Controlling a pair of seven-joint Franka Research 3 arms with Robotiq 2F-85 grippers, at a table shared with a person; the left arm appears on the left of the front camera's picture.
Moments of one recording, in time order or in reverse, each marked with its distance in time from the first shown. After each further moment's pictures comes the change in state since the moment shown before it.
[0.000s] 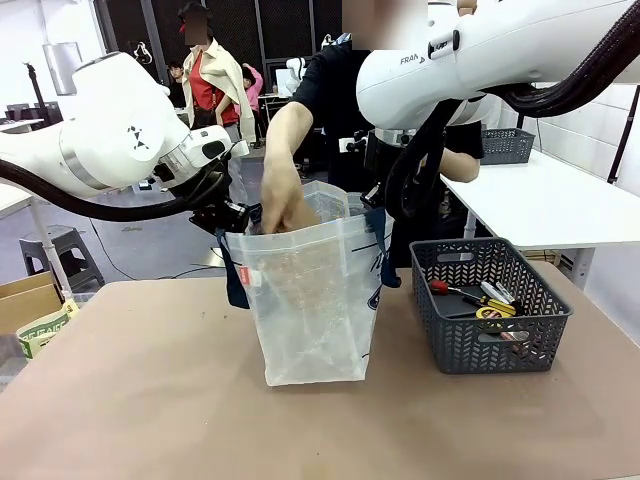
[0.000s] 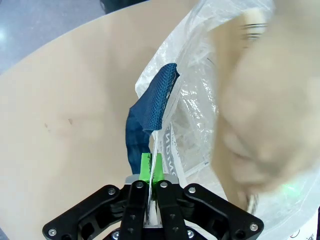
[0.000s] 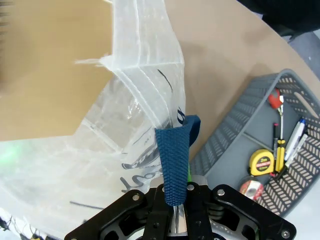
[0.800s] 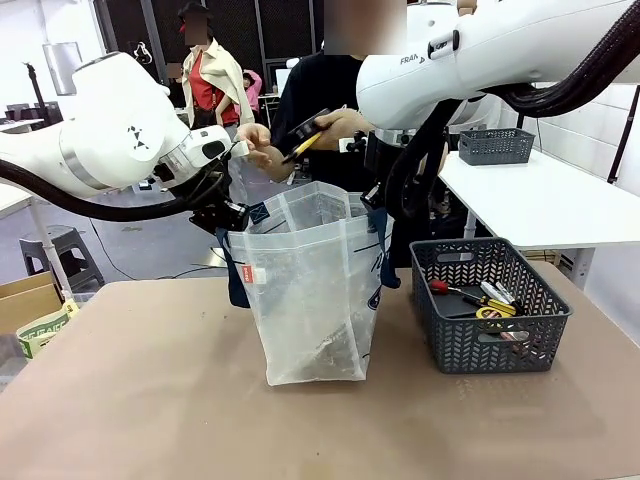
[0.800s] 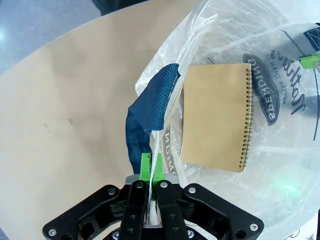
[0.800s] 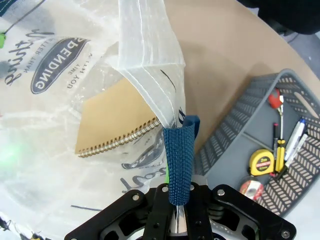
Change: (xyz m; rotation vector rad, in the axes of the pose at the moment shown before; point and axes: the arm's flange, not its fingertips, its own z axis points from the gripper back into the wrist) left arm 0.000 0.000 0.000 0.000 0.000 0.000; right arm 0.000 0.000 0.000 0.000 0.000 0.000
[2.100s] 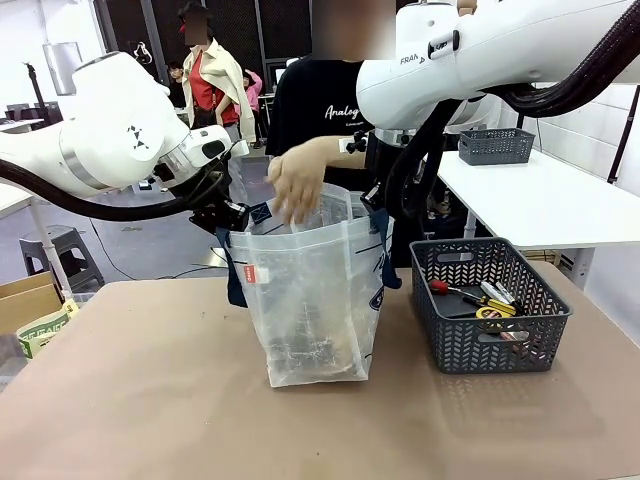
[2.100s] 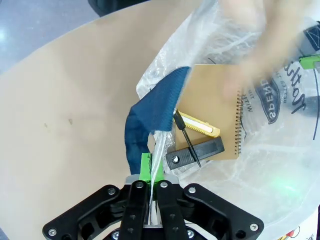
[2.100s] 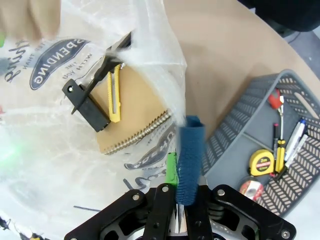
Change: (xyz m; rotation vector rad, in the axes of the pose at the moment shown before) left arm 0.000 0.000 0.000 0.000 -0.001 0.000; right arm 0.000 0.000 0.000 0.000 0.000 0.000
